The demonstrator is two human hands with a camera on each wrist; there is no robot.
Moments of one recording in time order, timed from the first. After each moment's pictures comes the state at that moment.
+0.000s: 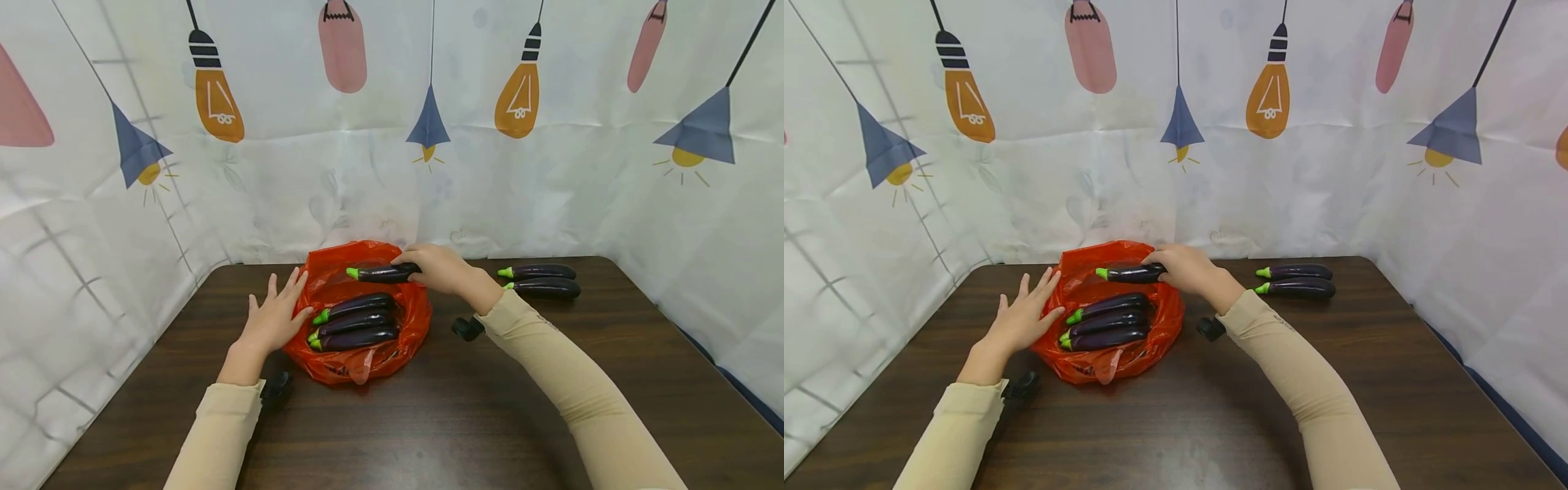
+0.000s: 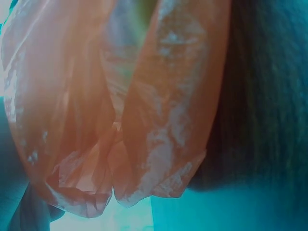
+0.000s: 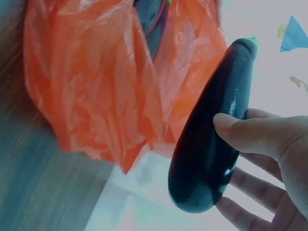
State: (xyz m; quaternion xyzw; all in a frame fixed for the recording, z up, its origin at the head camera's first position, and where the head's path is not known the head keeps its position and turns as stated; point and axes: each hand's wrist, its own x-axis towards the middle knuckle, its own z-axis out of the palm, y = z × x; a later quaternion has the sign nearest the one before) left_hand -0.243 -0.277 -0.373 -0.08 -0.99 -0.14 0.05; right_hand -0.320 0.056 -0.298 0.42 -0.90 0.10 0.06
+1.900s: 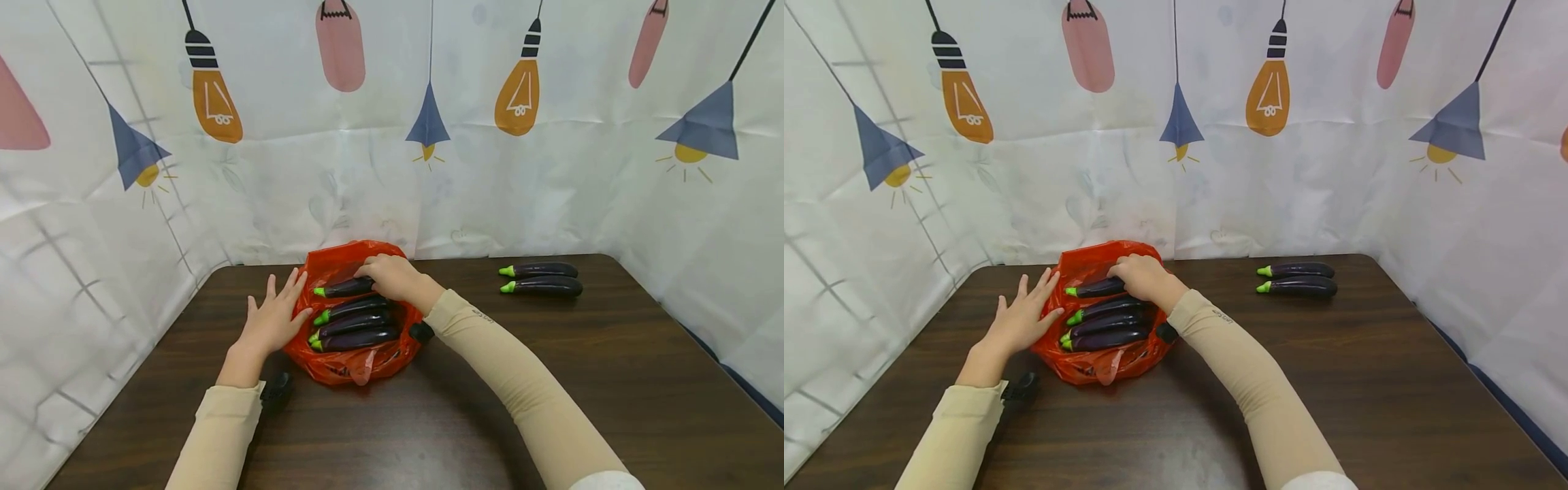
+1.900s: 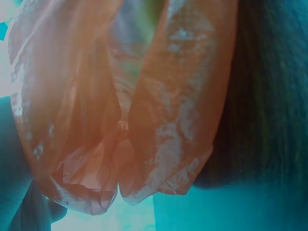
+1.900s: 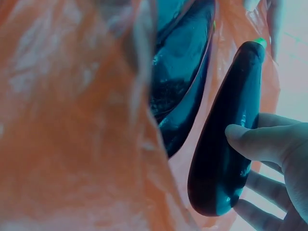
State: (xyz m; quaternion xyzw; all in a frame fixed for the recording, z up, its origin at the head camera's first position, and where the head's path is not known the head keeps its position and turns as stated) left_hand -0.244 -0.278 -0.373 -0.08 -0.99 -0.14 0.06; right_hand -0.335 -0.021 -0.329 0.44 -0.89 0.04 0.06
